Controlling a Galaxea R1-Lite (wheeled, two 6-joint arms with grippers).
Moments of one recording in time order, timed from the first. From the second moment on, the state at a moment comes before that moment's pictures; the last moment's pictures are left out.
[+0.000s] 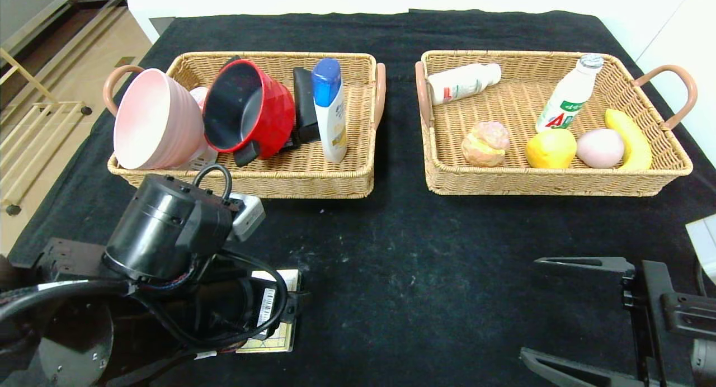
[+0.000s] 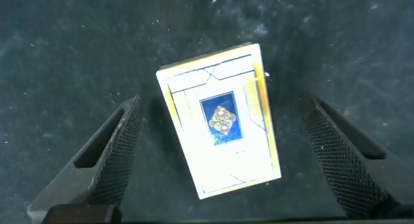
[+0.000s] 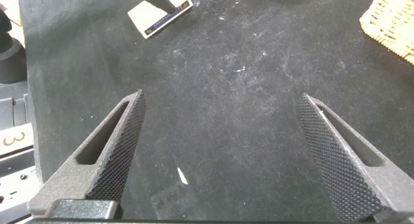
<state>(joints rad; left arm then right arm) -0.67 1.48 -0.90 0.18 0.36 -0.30 0.52 1.21 -0.48 -0.52 0.50 -0.21</state>
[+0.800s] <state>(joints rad) -0.65 1.51 -0.87 0.18 0.33 -0.30 0.52 1.21 -0.48 -0.52 0.50 -0.21</state>
